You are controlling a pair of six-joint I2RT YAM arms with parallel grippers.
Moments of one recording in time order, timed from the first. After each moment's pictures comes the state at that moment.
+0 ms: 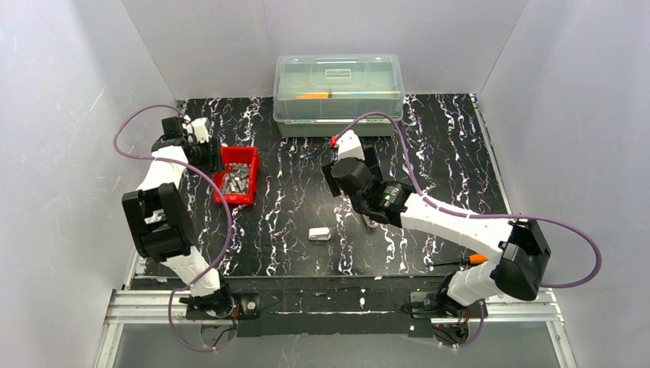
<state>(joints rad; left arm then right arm) 0.26 1.68 1.27 -0.60 0.31 0.15 1.03 1.41 1.13 -0.30 0.71 0.19</state>
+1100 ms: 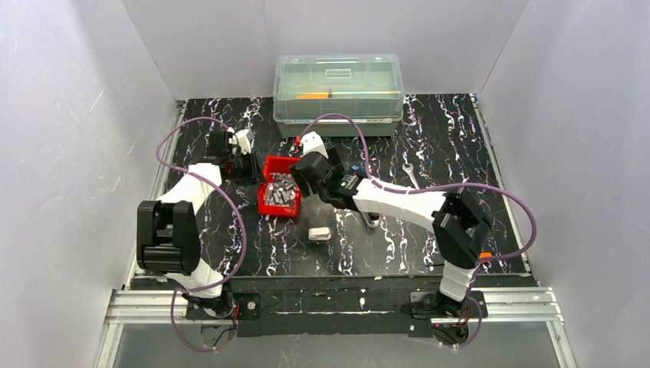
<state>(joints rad) -0.04 1.57 1.02 -0.42 0.41 -0.15 1.03 1.78 1.35 -0.27 0.57 0.25</state>
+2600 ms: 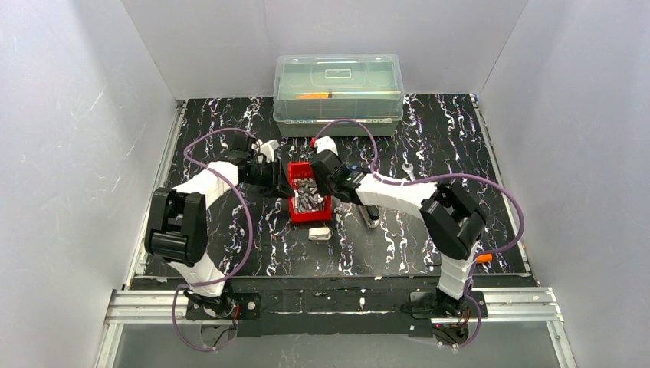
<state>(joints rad) -0.19 1.65 1.03 -0.47 0.64 -0.29 0.91 1.86 1.29 -0.24 0.40 0.32</state>
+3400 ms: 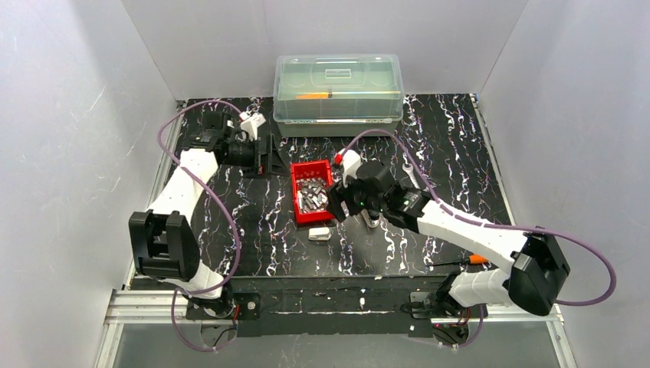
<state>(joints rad) -0.11 1.53 1.26 -0.78 0.77 -0.11 0.89 1.30 0.96 -0.21 0.02 0.15</state>
